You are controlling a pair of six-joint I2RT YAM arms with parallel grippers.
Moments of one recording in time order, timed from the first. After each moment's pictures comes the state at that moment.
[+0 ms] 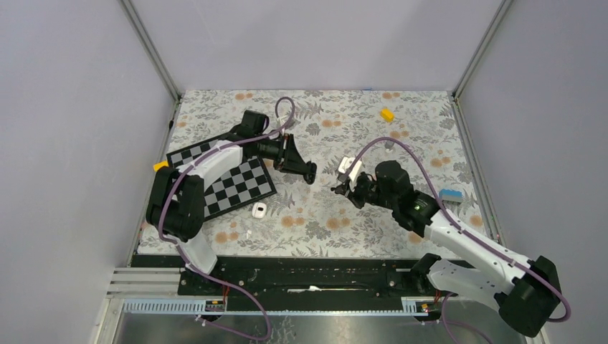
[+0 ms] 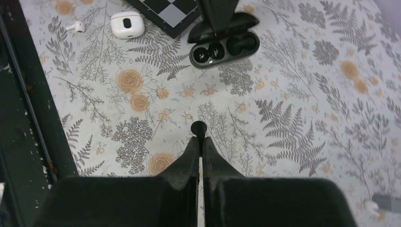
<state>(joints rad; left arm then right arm) -0.35 1.70 1.20 -0.28 1.13 -0.59 0.72 0.95 0.69 -0.16 -0.26 -0.27</state>
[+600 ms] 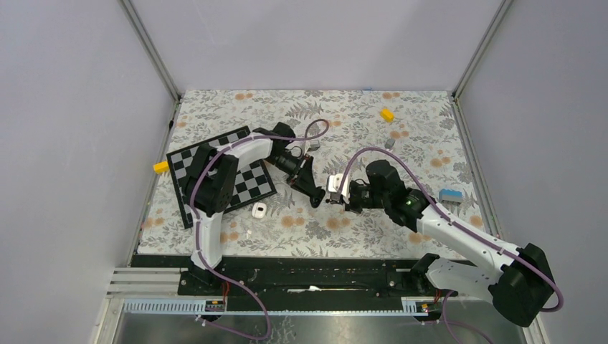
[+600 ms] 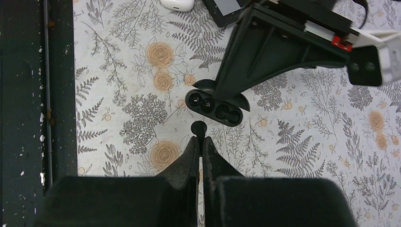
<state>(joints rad) -0.46 2.02 1.40 -0.77 1.16 -0.12 0.72 1.07 0.70 -0.20 -0.49 -0.60</state>
